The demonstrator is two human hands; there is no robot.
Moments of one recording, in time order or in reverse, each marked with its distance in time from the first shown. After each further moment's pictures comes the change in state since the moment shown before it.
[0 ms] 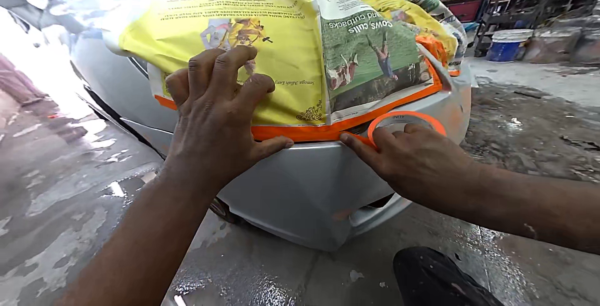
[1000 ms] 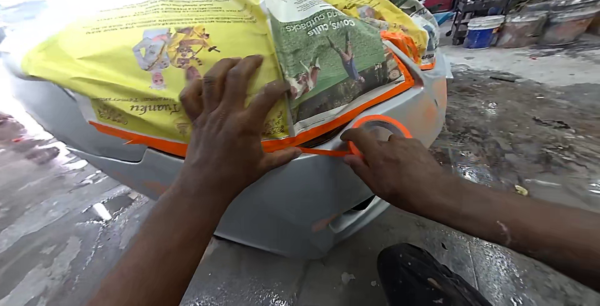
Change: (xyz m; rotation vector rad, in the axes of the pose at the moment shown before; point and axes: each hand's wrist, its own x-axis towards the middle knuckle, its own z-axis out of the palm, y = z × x) left_hand 0.034 0.041 0.042 -0.063 -0.026 0.052; right_hand -0.023 0.013 0.035 0.377 0.155 0.348
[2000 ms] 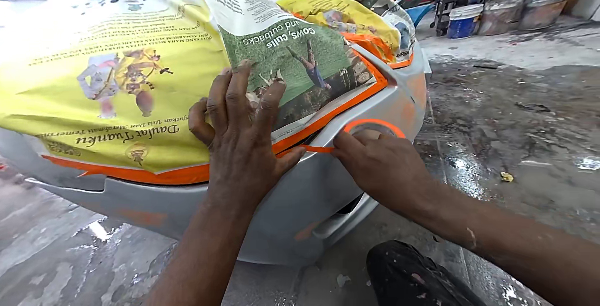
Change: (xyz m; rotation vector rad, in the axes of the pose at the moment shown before) left_hand 0.020 0.052 0.034 0.022 0.086 -0.099; right_hand -0.010 0.016 0.002 -0.064 0.118 0.094
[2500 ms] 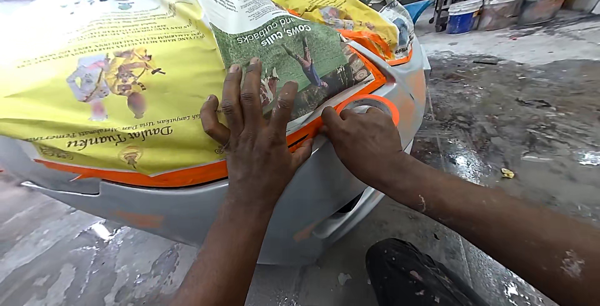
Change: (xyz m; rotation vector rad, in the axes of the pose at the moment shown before) left_hand 0.006 0.023 0.016 0.033 0.087 -0.033; right_hand 0.040 -0.002 0.015 -0.191 0.046 0.074
